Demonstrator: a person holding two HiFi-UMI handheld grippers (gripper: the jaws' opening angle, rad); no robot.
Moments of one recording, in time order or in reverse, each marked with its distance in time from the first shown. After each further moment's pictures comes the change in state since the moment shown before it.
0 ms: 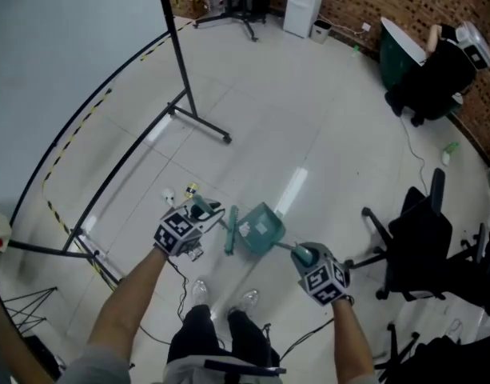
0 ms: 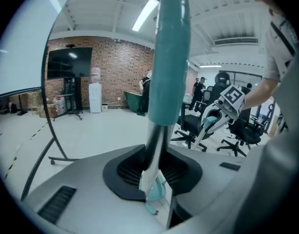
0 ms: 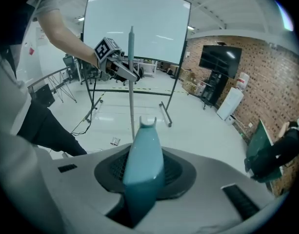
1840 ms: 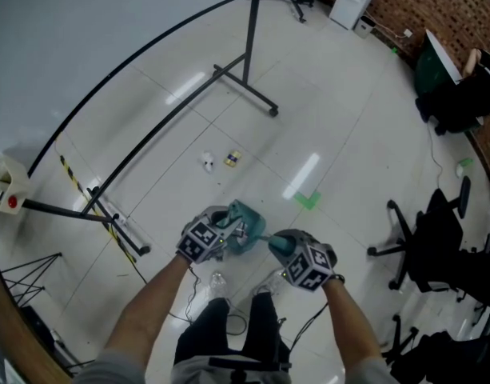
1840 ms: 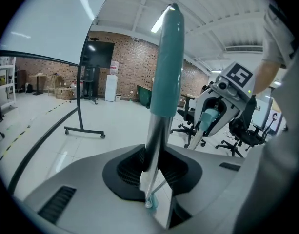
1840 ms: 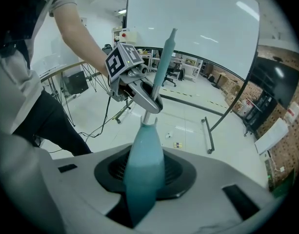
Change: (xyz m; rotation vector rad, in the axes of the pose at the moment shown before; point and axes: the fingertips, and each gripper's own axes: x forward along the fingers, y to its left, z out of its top) left arm -0.149 0.011 -0.196 -0.156 0.010 0.070; right arm 0.115 0.252 0.148 -0.335 0.010 0.309
